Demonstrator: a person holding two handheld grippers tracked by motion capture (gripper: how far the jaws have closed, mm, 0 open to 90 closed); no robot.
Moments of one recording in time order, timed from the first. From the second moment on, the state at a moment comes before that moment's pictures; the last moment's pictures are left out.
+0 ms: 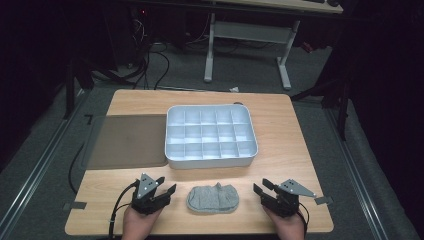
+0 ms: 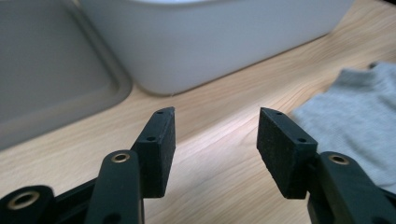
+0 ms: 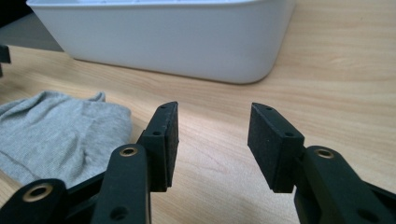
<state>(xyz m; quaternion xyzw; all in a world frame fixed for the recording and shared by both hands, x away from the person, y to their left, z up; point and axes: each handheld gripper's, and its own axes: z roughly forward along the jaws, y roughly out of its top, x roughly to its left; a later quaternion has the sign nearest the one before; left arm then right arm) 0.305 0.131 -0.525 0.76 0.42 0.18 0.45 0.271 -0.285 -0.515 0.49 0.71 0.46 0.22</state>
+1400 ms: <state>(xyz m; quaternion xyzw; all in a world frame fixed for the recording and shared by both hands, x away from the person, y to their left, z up) 0.301 0.124 -0.527 0.77 0.42 0.16 0.45 0.270 -0.282 -0.521 0.49 0.71 0.45 0.23</state>
